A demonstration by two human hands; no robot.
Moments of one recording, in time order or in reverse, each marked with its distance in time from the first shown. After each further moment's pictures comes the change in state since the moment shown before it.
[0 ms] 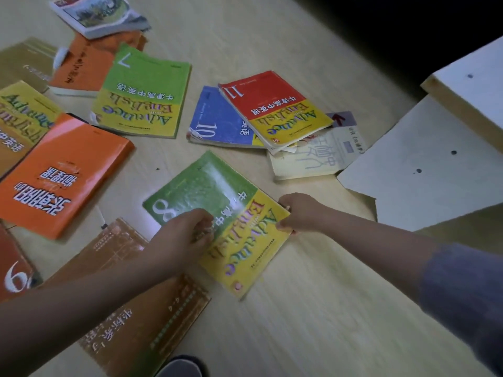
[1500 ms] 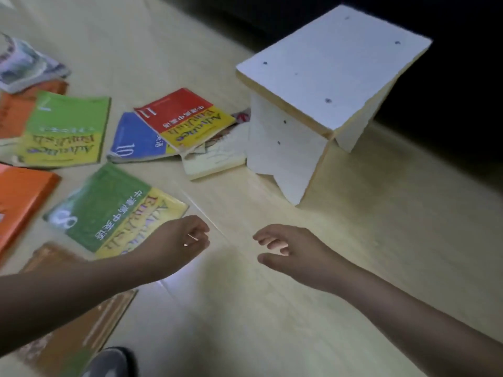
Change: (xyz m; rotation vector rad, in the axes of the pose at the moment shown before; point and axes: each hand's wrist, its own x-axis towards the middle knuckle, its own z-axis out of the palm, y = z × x) left_hand -0.024 0.161 0.066 0.138 -0.148 0.152; right_hand -0.194 0.142 0.017 0.441 0.217 -0.186
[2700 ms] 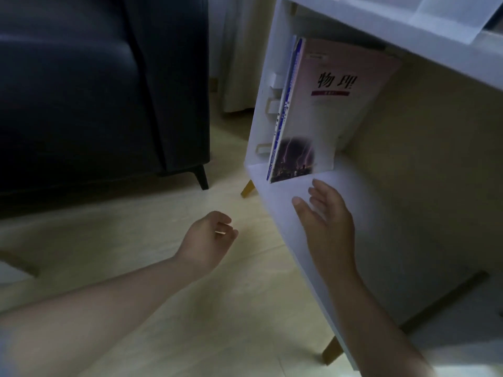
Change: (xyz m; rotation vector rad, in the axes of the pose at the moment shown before) left_hand 0.120 0.430 0.216 -0.123 -0.517 0.812; right_hand -0.257 0.149 -0.158 0.378 1.944 0.491
